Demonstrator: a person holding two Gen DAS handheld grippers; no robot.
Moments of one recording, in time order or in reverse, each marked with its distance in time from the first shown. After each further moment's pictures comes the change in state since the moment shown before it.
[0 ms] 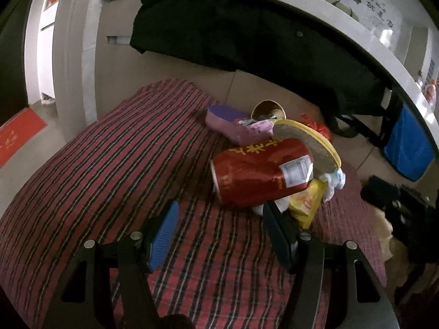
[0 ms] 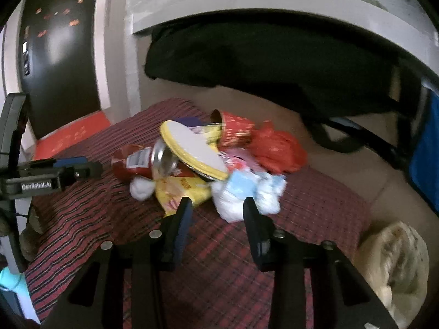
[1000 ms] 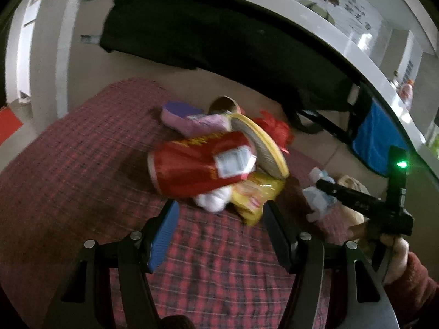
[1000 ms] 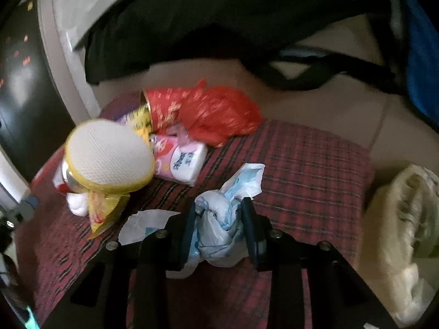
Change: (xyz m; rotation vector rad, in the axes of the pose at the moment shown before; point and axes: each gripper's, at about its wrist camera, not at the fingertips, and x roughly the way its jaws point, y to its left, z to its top) left arm 0.000 -0.041 -0.012 0.015 -0.005 -0.150; right arm 0.028 -0.095 -0.025 0.319 0.084 -0.025
